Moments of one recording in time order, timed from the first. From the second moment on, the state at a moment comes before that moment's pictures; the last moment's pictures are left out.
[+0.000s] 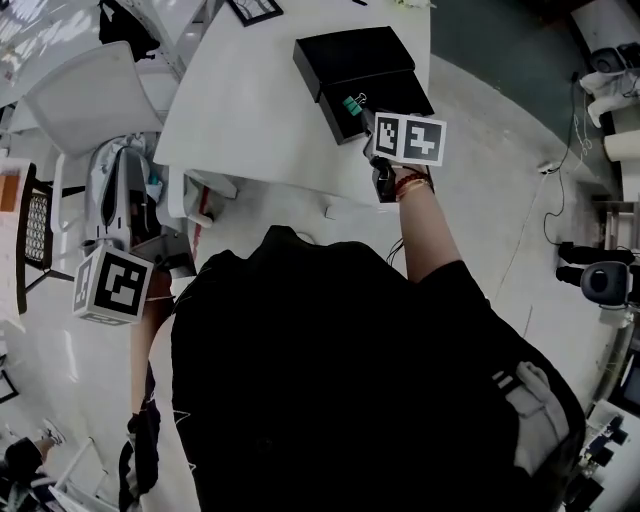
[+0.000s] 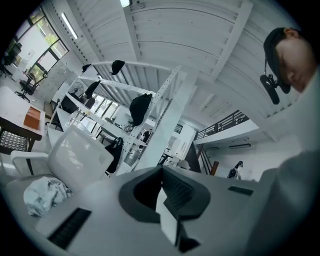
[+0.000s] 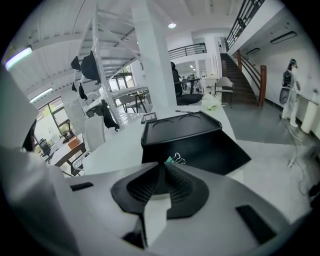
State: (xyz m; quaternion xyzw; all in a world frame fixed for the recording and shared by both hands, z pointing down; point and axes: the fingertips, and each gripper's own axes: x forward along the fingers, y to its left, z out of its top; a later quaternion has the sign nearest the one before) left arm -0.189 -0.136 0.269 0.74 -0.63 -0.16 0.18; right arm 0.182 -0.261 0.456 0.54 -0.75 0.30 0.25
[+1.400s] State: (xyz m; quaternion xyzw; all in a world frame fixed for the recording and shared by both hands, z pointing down) left arm -0.164 -0.072 0.303 0.82 -0.51 -0.11 0.23; right arm -0.002 -0.102 0.313 0.49 -0.85 0.20 0.01
